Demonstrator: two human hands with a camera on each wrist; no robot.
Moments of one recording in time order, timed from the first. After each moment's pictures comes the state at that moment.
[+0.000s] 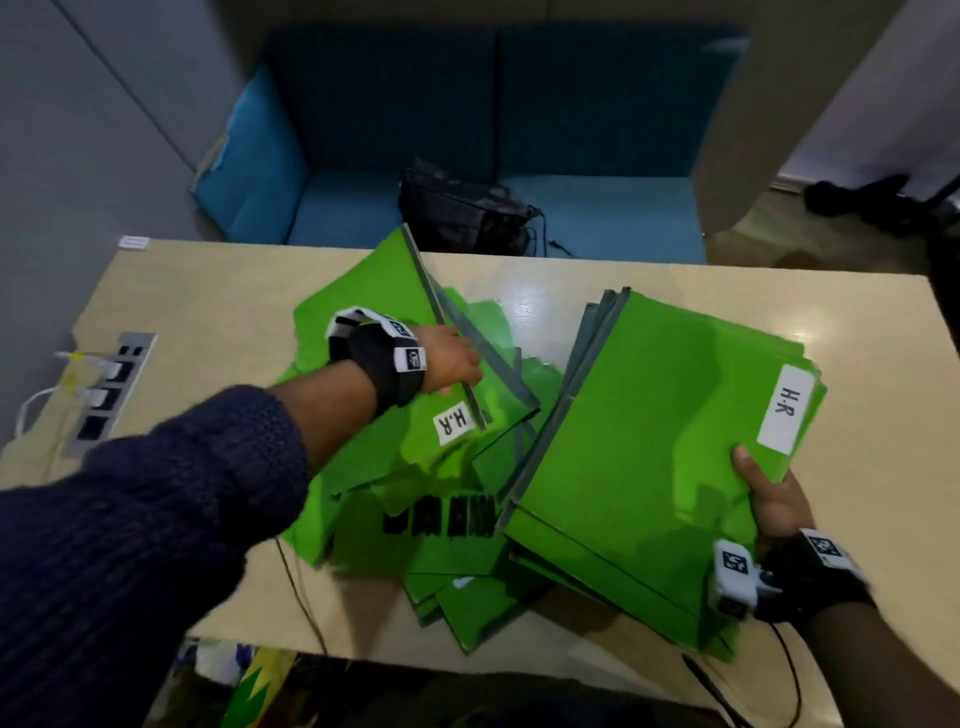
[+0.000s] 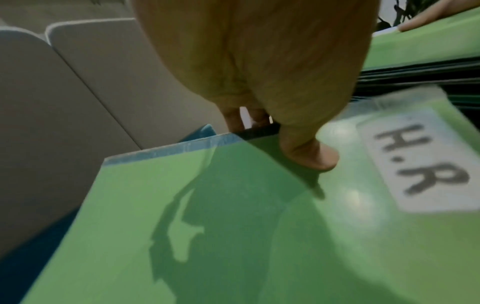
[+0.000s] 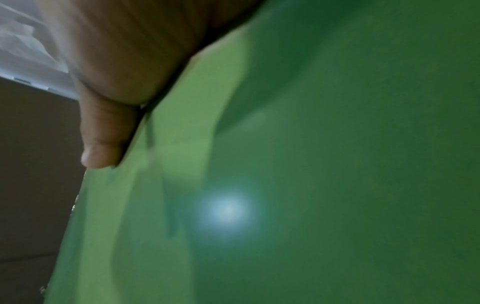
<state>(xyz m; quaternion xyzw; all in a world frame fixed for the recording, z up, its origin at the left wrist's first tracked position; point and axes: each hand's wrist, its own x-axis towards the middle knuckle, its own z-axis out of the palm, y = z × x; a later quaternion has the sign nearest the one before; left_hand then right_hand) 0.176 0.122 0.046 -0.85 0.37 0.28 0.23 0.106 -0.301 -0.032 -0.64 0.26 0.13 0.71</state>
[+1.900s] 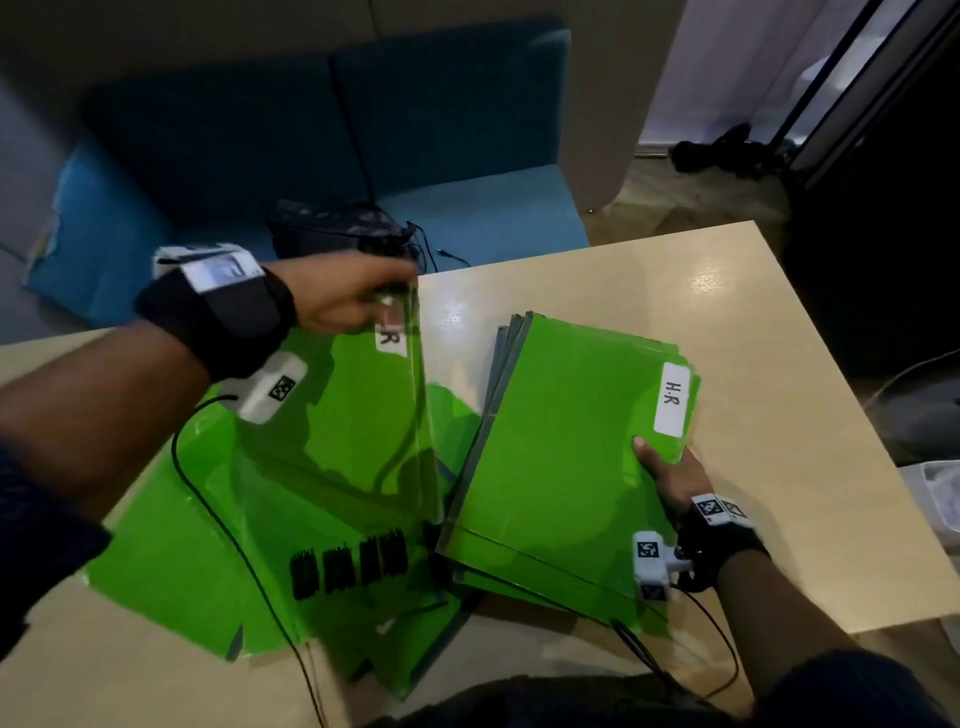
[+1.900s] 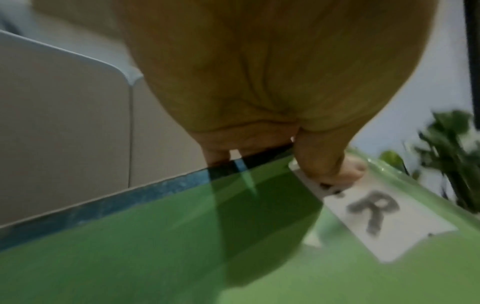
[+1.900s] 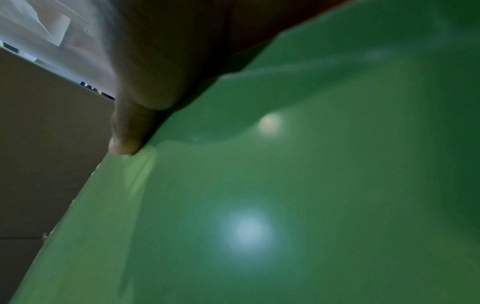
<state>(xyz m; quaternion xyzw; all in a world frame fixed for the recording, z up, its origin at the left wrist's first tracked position) 0.246 0.052 0.169 -0.93 0.26 0.22 -0.13 0.103 -0.344 -0.064 -0.71 0.34 0.14 0.60</state>
